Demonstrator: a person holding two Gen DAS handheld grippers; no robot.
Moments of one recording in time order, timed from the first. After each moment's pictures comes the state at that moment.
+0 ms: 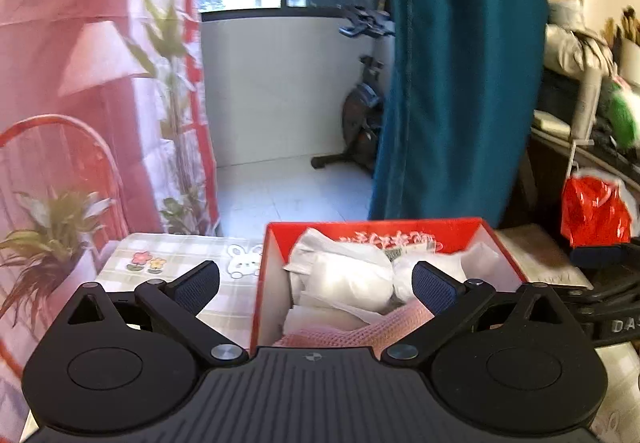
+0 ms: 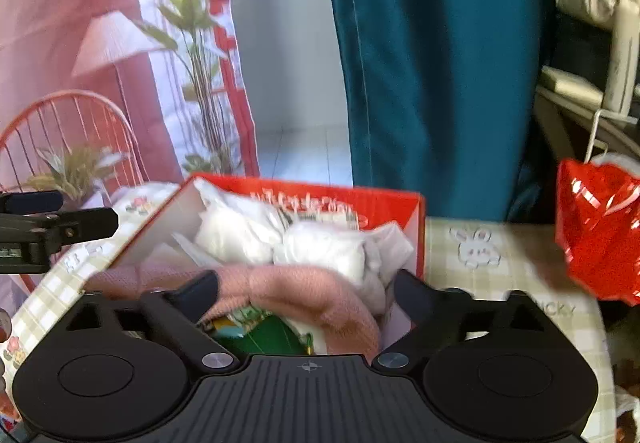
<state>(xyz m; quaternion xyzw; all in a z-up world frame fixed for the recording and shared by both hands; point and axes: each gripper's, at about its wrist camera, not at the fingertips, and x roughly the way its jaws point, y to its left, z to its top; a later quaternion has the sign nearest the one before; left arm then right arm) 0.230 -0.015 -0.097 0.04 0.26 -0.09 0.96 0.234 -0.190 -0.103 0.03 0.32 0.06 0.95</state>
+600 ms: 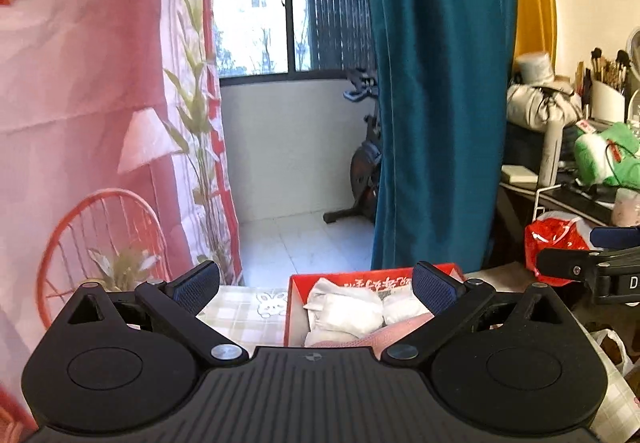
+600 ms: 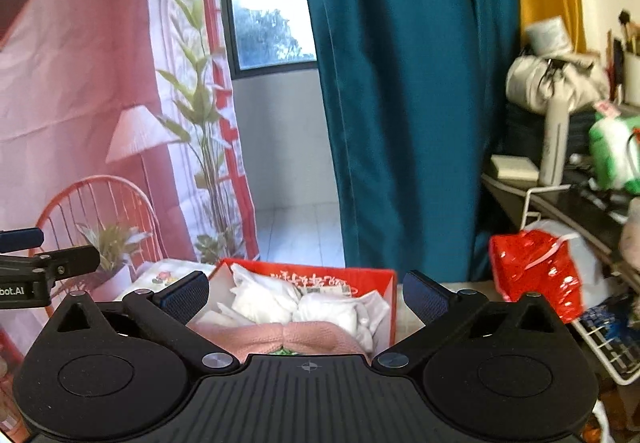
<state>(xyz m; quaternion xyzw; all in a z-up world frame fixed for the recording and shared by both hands) 0.114 -0.010 -0.015 0.06 0.17 -0.07 0.98 0.119 -0.185 -0.003 0.04 0.21 0.03 0.98</state>
